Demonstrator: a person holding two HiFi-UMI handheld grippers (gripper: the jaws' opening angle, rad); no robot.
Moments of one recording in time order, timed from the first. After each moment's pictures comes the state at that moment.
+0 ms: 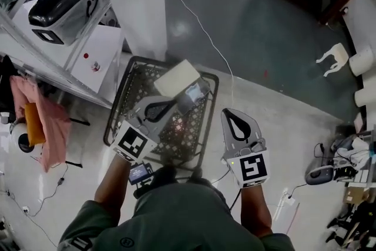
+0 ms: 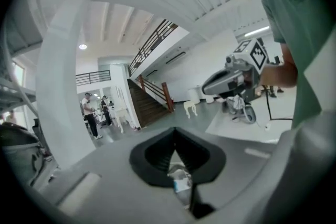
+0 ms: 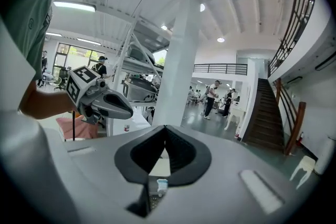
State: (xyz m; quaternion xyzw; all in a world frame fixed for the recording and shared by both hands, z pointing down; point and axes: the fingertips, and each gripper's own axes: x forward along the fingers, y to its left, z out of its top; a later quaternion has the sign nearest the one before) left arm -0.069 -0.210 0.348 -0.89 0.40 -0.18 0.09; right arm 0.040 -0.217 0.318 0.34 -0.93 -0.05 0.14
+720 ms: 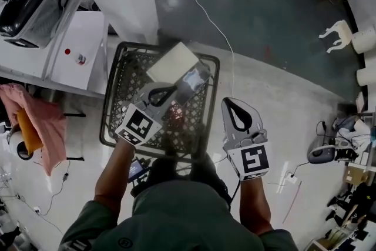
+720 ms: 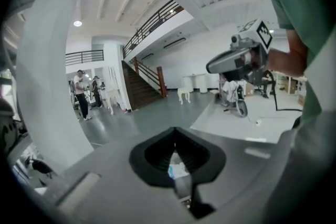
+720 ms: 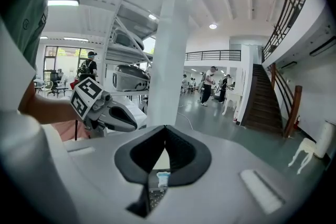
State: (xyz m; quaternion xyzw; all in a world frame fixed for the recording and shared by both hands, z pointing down) left arm -0.087 -0.306 0.479 -0.90 0.36 -0.23 0.01; right arm 0.021 -0.295 0.396 0.37 -0.91 0.00 0.17
